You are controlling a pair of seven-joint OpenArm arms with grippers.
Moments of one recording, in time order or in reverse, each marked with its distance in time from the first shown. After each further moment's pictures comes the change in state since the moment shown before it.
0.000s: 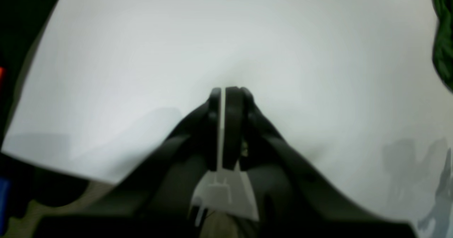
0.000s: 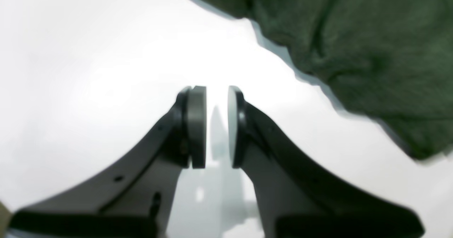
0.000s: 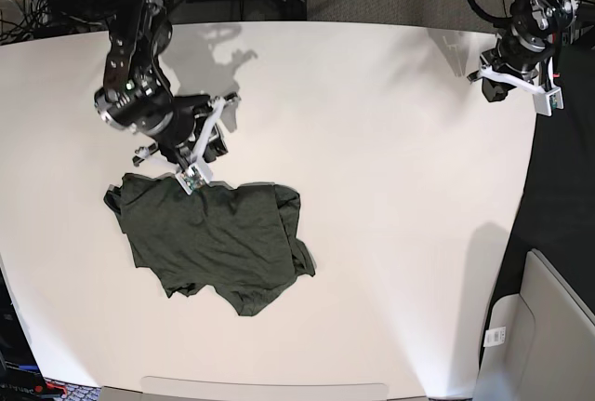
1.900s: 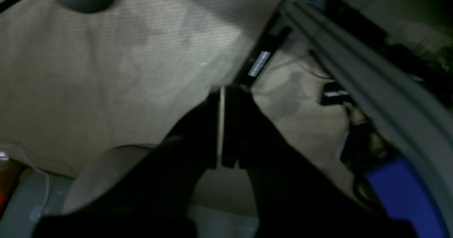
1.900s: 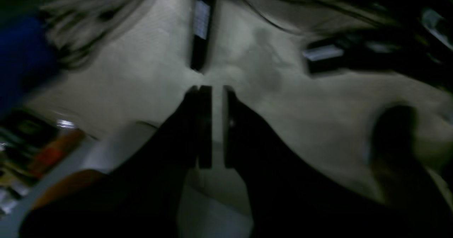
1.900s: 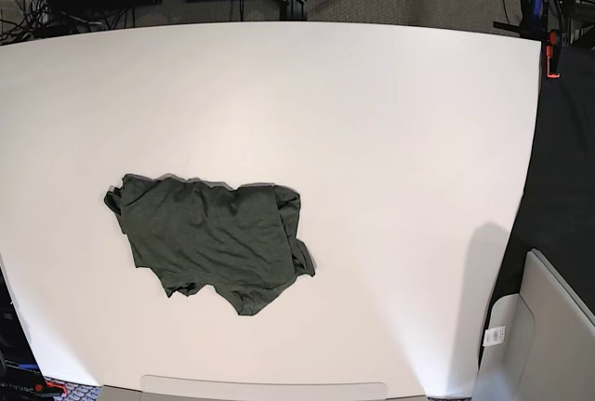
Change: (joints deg) left arm 3.9 -0.7 23.5 -55.2 9.2 0.3 -21.0; right arm -20.5 4.1 8.8 -55.8 -20.3 0.0 34.8
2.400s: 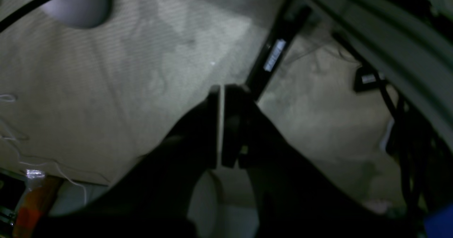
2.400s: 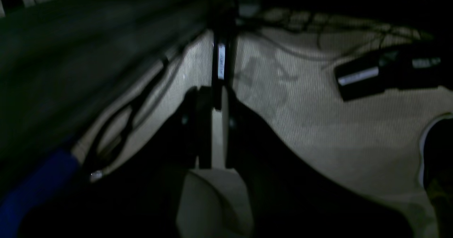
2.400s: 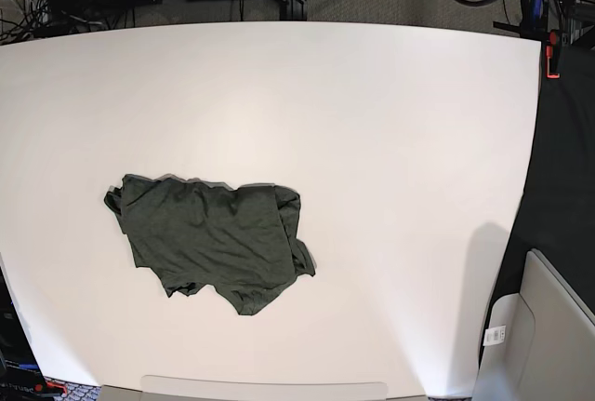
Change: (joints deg) left arm -15.0 3.7 17.9 -33.3 0.0 0.0 -20.3; right arm 13.5 -4.9 0.1 -29.5 -6.9 -18.5 21.5
